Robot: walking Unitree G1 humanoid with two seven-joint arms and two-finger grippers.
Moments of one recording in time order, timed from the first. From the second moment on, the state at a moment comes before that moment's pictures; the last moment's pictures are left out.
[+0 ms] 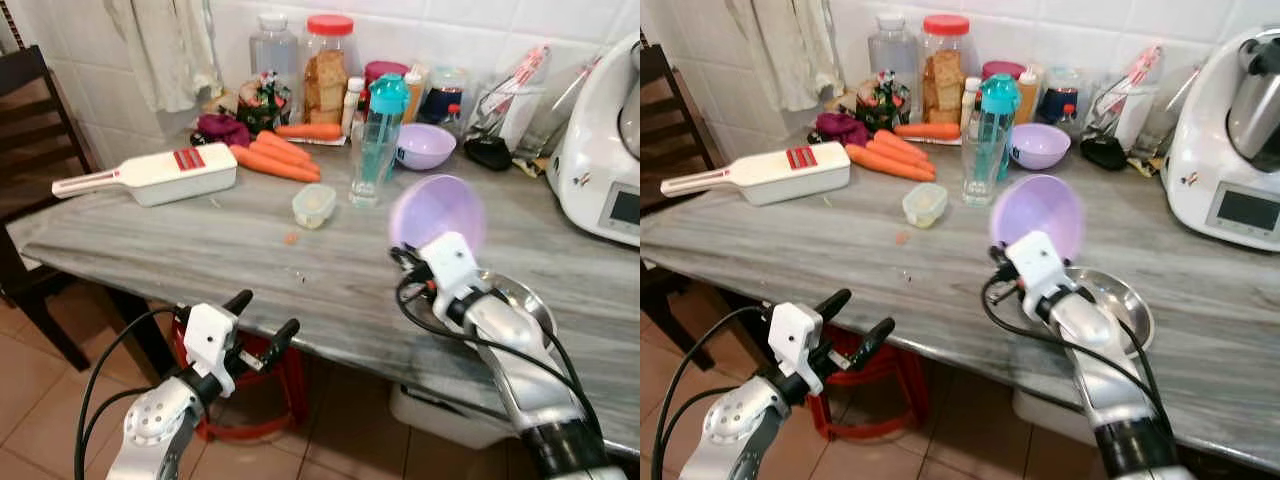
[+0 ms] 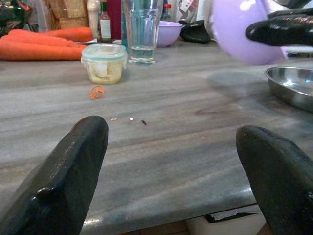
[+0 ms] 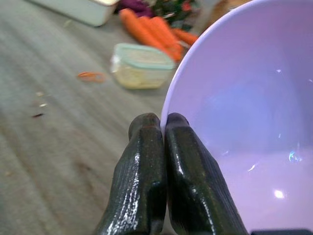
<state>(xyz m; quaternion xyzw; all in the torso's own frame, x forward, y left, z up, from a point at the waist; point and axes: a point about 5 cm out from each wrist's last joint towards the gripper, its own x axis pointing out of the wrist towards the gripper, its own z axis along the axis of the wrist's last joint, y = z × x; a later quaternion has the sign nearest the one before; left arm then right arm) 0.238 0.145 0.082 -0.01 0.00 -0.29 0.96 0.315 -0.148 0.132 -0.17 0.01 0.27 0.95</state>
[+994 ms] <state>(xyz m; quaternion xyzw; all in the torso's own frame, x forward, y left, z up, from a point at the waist) 0.237 0.134 0.086 0.00 -0.01 -0.32 0.95 0.296 -0.131 0.114 -0.14 0.09 0.38 0.91</state>
